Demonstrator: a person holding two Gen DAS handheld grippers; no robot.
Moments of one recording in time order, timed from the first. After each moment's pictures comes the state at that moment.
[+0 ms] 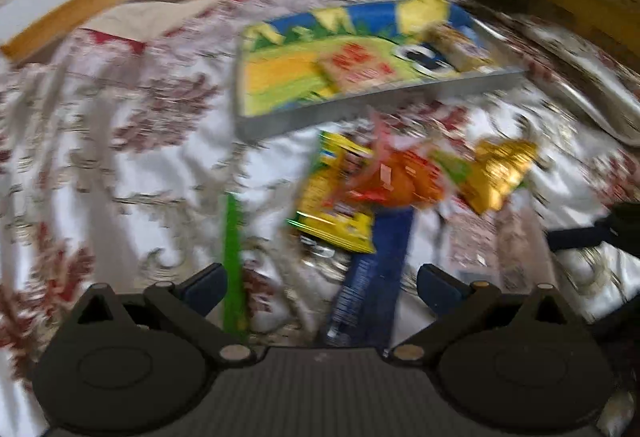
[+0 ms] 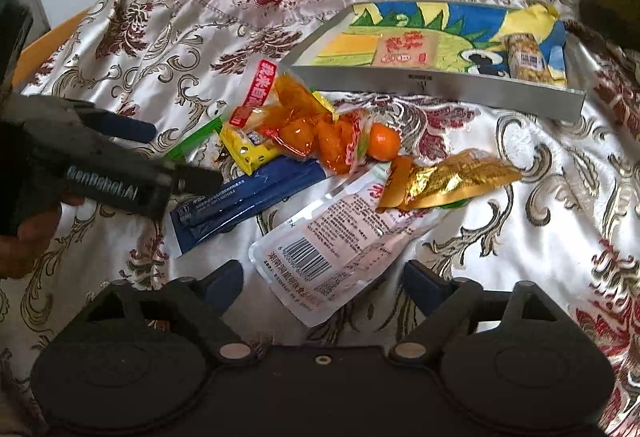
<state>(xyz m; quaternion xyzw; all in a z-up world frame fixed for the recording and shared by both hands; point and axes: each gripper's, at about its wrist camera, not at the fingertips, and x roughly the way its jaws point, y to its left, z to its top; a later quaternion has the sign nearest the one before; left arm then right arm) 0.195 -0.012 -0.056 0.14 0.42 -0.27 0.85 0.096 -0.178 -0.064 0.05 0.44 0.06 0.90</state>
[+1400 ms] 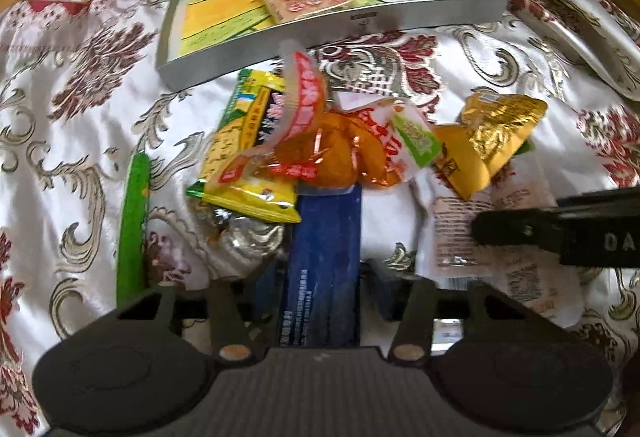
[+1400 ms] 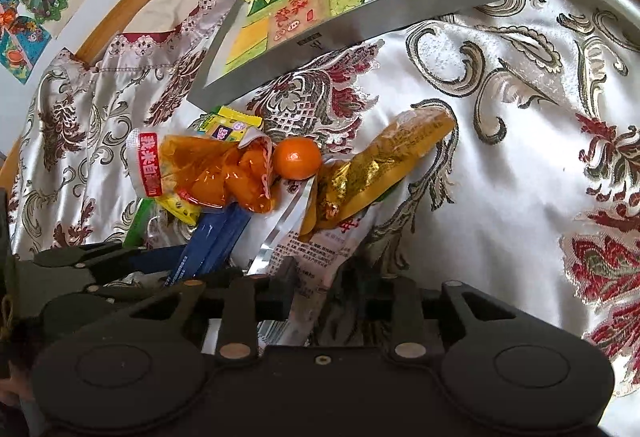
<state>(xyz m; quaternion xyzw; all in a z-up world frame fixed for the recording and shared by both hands) 0.194 -0.063 -0.089 0.17 0.49 -0.26 0.81 0.115 -0.237 -0.082 0.24 0.47 -0.01 0.85</state>
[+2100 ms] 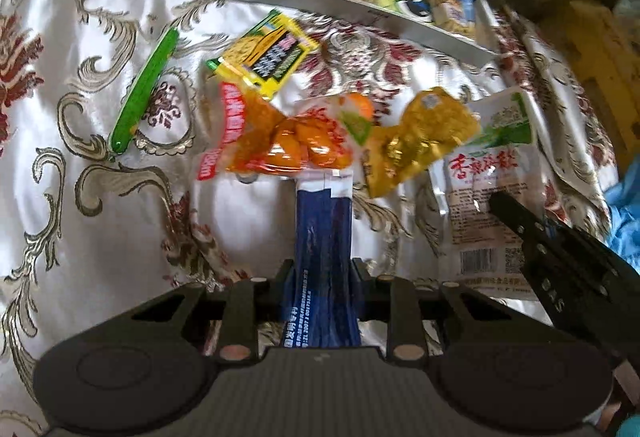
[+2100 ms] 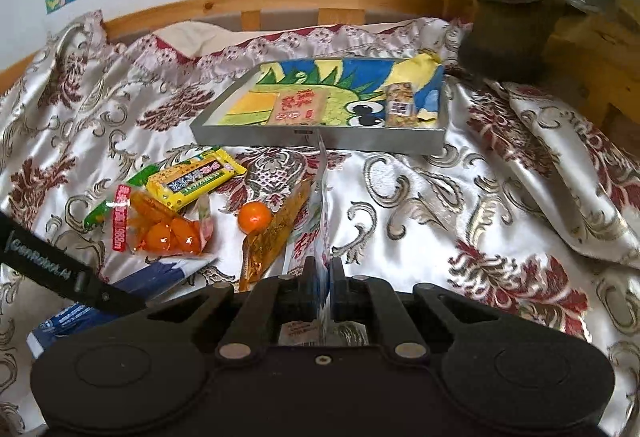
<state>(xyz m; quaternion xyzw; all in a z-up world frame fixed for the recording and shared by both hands) 0.141 -0.018 -0.044 -0.05 0.59 -0.25 0.77 0.034 -0.215 -0.022 0.03 0.35 -0.07 0.93</state>
